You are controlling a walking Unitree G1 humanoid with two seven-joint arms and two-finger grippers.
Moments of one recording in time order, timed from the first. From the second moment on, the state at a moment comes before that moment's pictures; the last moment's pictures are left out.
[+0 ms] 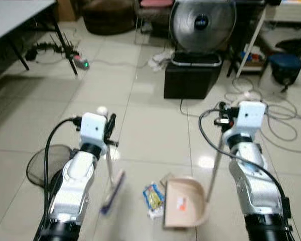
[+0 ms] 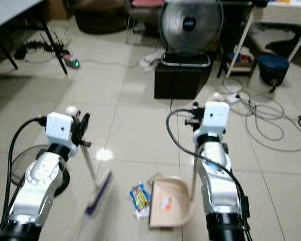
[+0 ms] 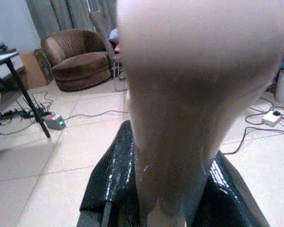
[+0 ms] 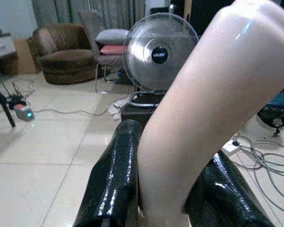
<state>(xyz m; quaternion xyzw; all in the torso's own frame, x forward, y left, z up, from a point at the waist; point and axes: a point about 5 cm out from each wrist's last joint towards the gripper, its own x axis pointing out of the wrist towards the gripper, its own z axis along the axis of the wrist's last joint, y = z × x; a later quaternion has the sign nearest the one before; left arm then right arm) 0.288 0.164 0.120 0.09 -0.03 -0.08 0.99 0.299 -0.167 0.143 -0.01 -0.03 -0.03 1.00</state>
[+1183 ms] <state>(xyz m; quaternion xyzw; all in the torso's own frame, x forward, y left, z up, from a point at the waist) 0.289 0.172 0.095 0.11 0.02 -0.08 0.99 0.298 -0.149 0.123 -0.09 -0.05 0.03 0.99</state>
